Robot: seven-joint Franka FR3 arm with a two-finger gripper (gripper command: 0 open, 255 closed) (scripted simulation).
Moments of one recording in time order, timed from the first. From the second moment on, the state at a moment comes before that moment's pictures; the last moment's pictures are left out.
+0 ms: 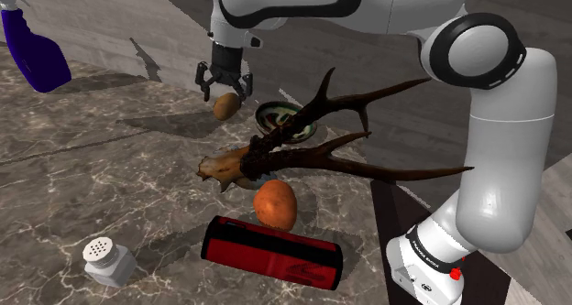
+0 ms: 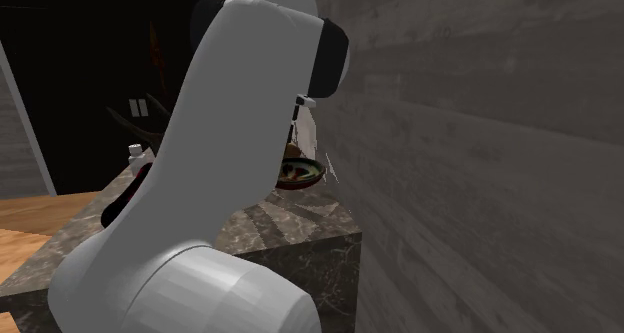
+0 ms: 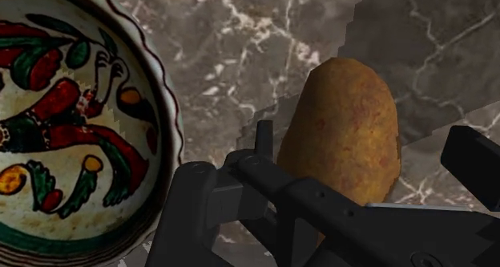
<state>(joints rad) 0.03 0.57 0.45 -1.34 -0.02 1.79 1.26</state>
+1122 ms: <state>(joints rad) 0.03 0.58 0.45 -1.30 0.00 1.73 1.27</state>
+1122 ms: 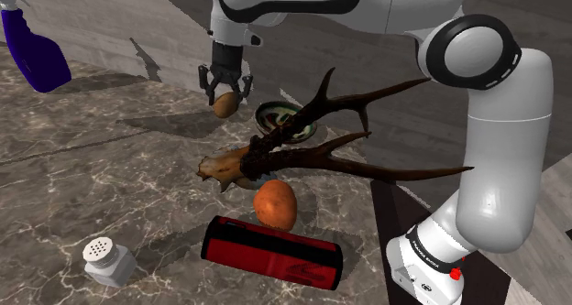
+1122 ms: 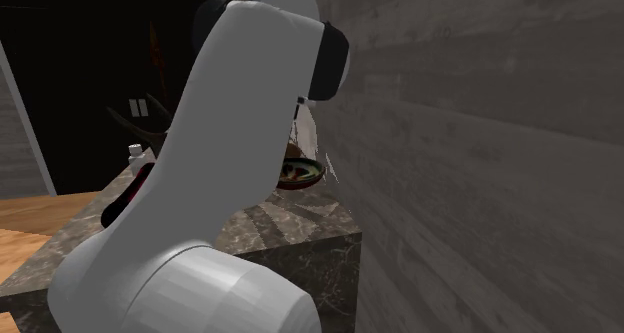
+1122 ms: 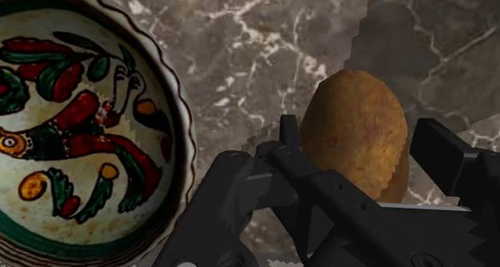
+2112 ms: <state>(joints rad) 0.07 0.59 0.43 -1.08 0.03 1.52 1.29</state>
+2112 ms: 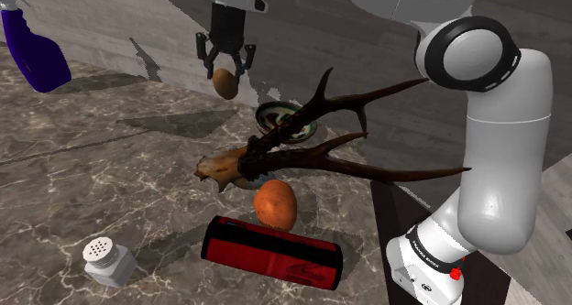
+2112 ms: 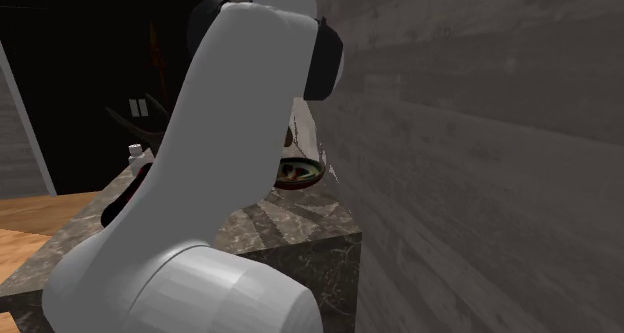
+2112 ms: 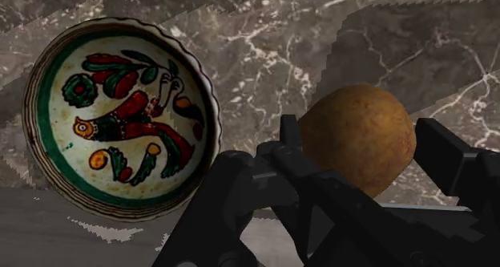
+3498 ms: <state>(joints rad) -0.12 -0.06 0.35 -1.88 0.22 1.70 1.02</state>
